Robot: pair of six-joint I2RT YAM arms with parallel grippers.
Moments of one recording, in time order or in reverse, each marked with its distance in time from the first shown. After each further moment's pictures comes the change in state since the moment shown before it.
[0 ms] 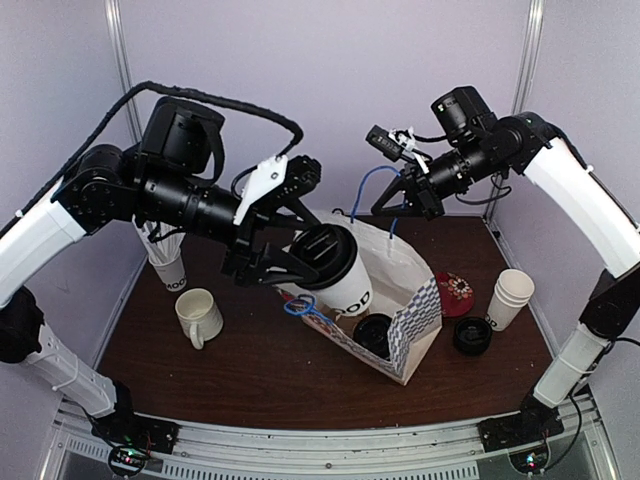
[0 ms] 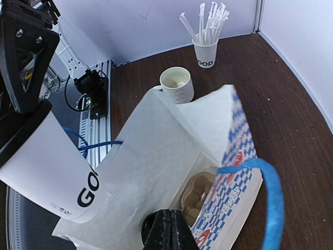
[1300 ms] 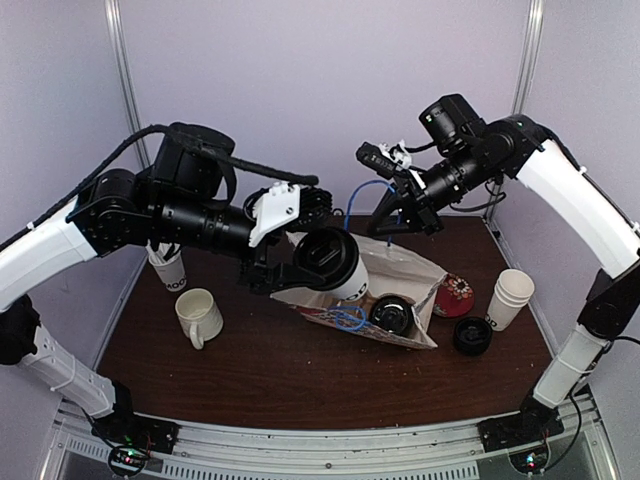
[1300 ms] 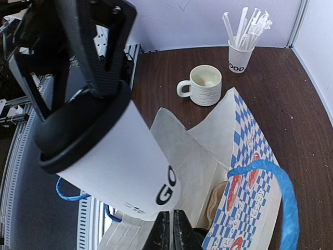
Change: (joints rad) left arm -0.029 -0.037 -0.166 0.156 -0.168 0.145; right arm 0.042 0.026 -0.005 -0.059 -0.080 -0.182
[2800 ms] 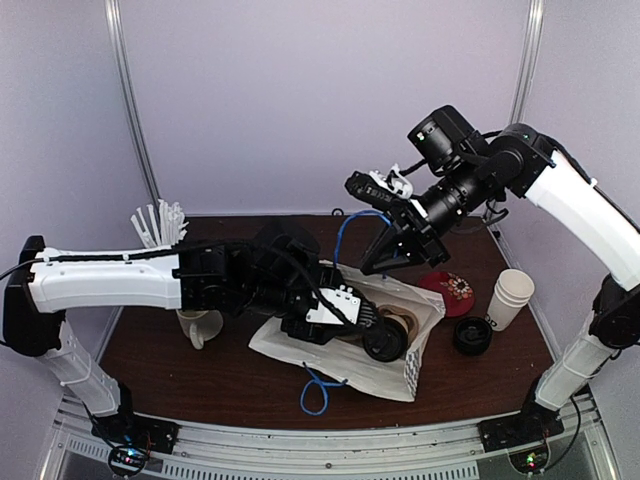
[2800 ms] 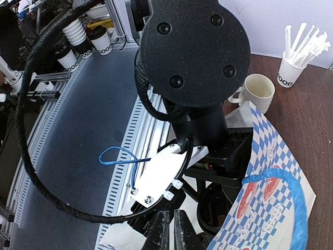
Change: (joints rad) left arm -0.060 0.202 -0.275 0.239 -0.264 0.310; right arm 0.172 -0.084 -0.090 -0.026 -0.027 -0.032
